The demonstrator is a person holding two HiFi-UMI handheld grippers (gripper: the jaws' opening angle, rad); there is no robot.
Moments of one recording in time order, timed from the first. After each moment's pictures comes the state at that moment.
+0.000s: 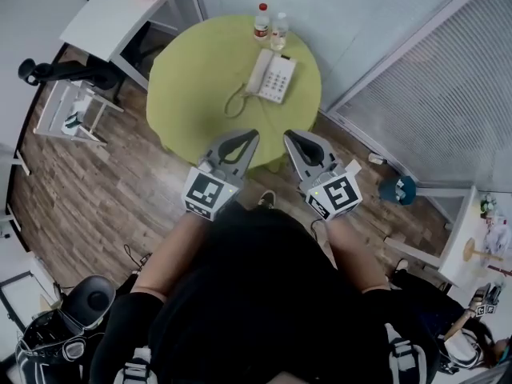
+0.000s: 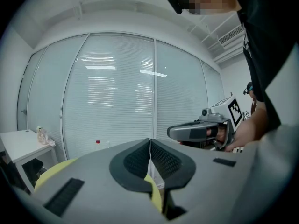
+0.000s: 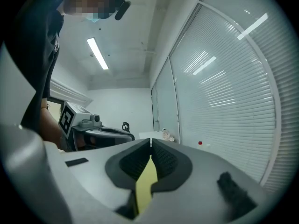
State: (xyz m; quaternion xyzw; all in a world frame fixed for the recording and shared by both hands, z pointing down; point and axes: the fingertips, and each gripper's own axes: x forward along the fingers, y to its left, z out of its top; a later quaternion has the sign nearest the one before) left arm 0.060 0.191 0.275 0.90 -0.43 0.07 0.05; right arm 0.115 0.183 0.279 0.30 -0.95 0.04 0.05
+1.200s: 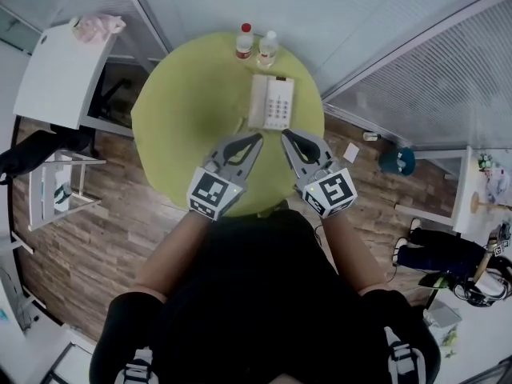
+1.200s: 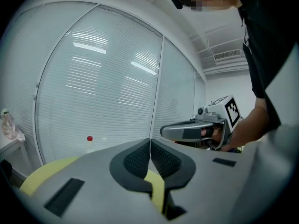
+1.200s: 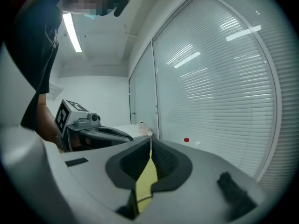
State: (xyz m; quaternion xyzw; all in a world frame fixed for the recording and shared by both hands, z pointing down) left arm -0.035 0.010 0.327 0.95 -0.27 0.07 0.10; right arm 0.009 0.006 0.324 0.44 -0.89 0.08 0.10
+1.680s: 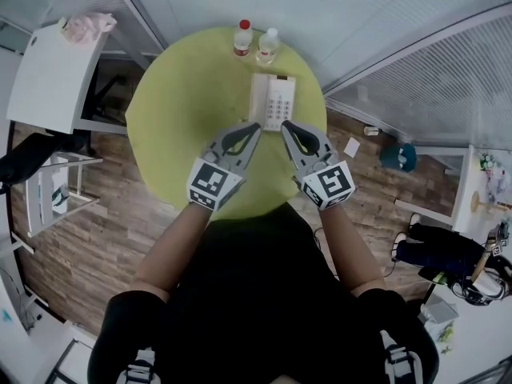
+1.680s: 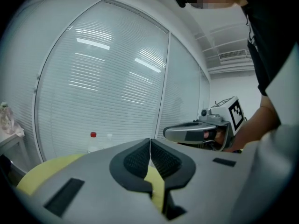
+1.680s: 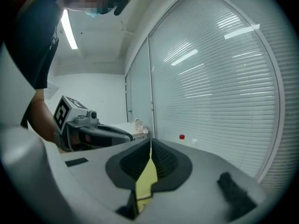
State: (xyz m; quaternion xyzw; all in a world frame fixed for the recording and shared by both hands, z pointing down) left arm -0.032 -0.047 0.361 0.95 -0.28 0.08 0.12; right arm 0.017 -0.046 0.361 0.45 -0.88 0.08 0.11
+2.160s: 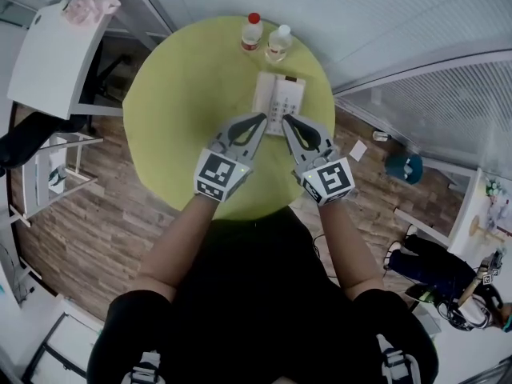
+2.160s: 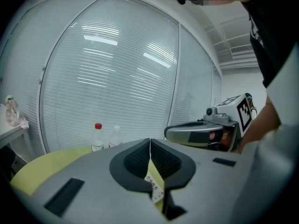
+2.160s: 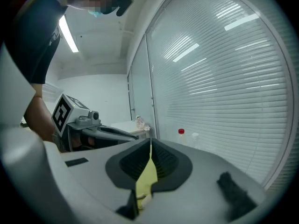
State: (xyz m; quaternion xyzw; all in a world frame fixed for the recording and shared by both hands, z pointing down) left arm -0.003 -0.104 0.413 0.93 -0.33 0.10 0.14; right arm 0.035 -0.101 0.409 0.42 -0.90 0.10 0.10
